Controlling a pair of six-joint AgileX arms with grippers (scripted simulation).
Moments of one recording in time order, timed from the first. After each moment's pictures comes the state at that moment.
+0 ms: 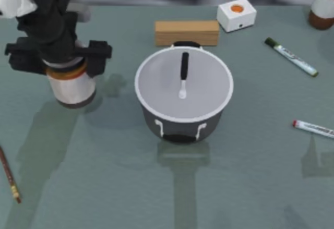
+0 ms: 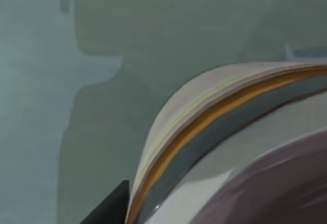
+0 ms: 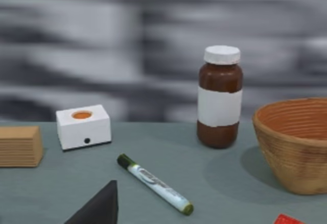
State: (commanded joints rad) left arm -0.26 1.96 1.50 -0.85 -0.06 -0.16; right arm 0.00 0.00 0.00 0.00 0.00 0.00
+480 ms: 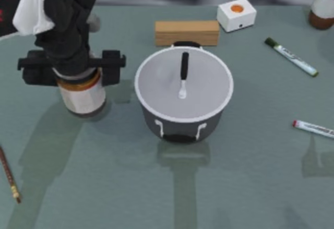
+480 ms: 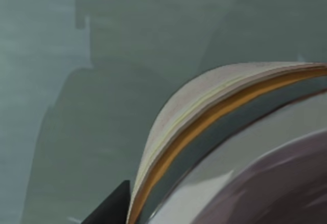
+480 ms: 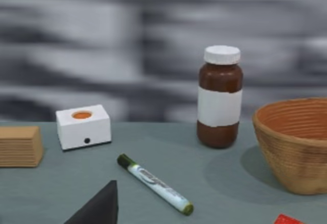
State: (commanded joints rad) left arm -0.34 1.91 1.40 -0.78 -0.12 -0.31; right arm 0.00 0.00 0.00 0.00 0.00 0.00
